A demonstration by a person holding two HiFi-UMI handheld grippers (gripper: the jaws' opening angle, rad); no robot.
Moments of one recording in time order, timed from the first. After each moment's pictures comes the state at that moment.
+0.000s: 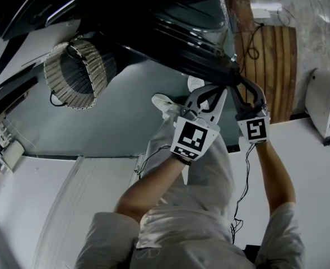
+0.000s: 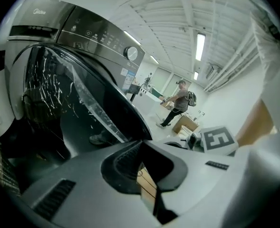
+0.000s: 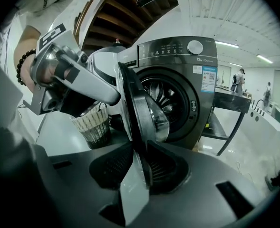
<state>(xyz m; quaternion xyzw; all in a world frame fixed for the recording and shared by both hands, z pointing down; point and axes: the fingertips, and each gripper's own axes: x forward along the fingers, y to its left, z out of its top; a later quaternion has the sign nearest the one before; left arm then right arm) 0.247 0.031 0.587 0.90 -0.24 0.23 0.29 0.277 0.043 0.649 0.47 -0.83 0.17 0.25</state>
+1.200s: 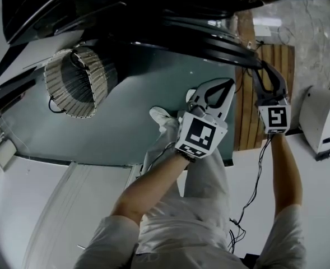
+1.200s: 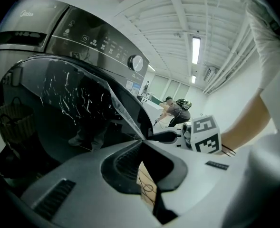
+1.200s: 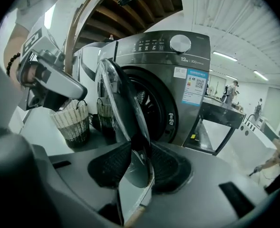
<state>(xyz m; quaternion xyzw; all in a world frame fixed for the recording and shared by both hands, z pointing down) 0.265 -0.052 0.580 0.92 -0.26 0.19 0.24 0.355 -0.070 0.648 0.51 -0.81 0.12 0.27</state>
